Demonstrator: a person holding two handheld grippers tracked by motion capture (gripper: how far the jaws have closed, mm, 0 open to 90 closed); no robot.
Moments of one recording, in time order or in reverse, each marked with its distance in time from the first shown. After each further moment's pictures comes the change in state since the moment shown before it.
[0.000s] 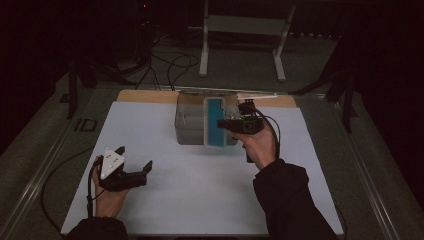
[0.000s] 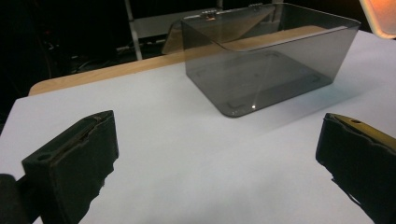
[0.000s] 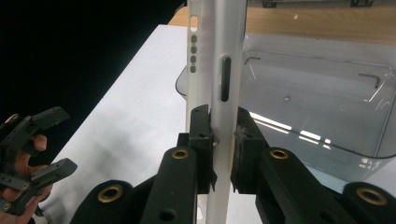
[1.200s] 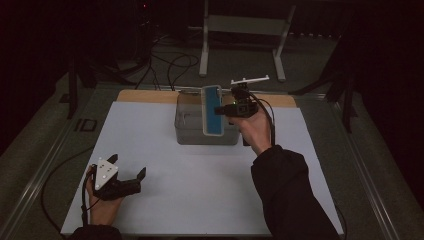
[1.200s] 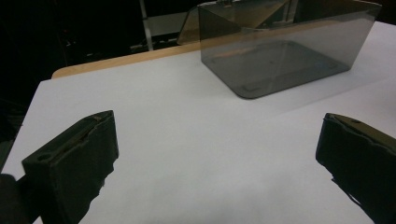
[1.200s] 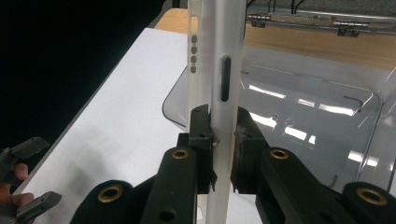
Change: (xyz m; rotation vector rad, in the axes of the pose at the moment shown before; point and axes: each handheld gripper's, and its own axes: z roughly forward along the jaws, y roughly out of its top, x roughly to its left) left arm 0.005 -0.024 -0.012 0.001 0.048 -0.003; right arm -0.002 0.041 0.017 0.050 -0.051 -0.017
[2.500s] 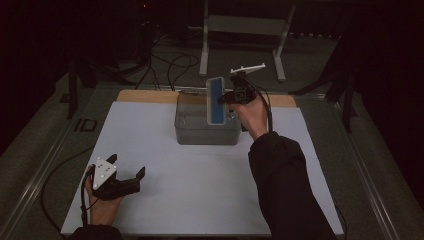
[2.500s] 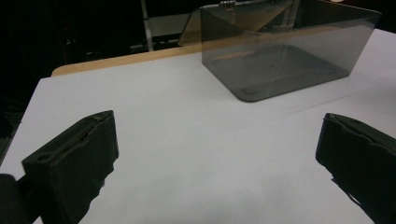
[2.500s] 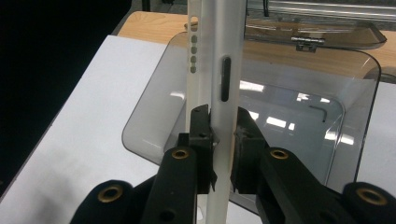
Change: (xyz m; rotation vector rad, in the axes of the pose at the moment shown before) left arm 0.002 0.000 -0.001 -0.008 -0.003 -0.023; right arm -0.024 0.034 0.024 0.046 -0.099 0.059
